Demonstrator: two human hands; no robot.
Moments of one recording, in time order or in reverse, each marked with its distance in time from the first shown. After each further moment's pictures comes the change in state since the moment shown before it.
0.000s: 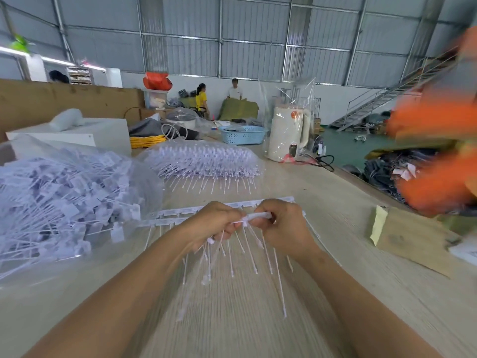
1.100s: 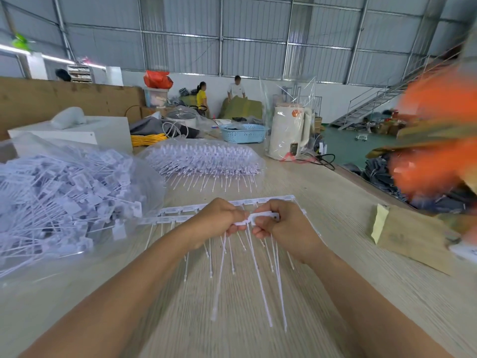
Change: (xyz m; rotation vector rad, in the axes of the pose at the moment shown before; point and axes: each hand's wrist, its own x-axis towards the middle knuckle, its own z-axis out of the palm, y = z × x) left_hand -0.005 0.006 0.006 0.092 0.061 0.066; right_hand -0.007 -0.016 -0.006 0.531 -0.152 0.402
